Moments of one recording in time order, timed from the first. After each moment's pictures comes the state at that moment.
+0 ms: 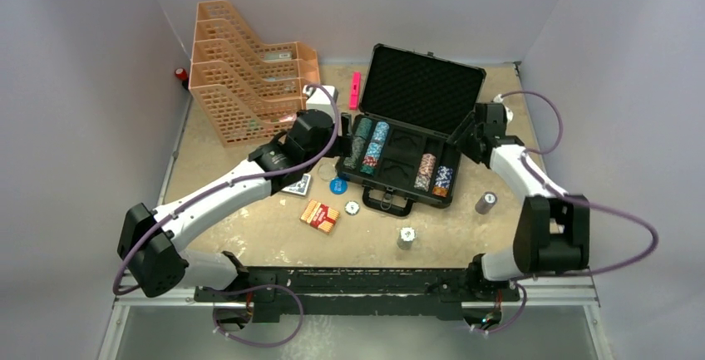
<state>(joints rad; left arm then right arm) -0.79 1.34 1.12 -0.28 -0.36 -0.44 0.02 1.48 0.93 -0.33 0.11 0.65</state>
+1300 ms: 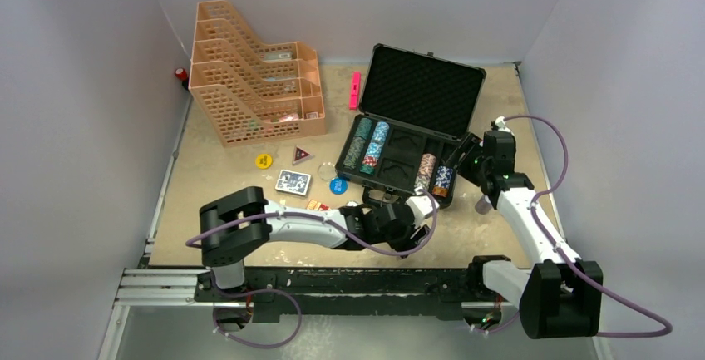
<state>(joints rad) -1.32 1.76 1.01 0.07 -0.14 -0.30 0.03 1.07 0.65 -0.30 -0.04 0.63</state>
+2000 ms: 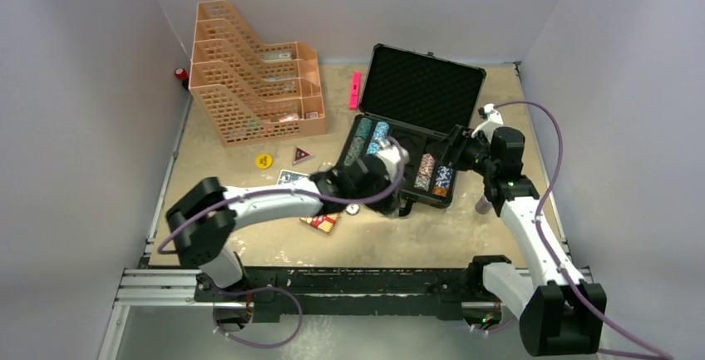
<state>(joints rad) -1.12 1.66 1.04 -0.07 -0.03 -0.41 0.03 0.99 0.65 -0.16 -0.37 0.46</state>
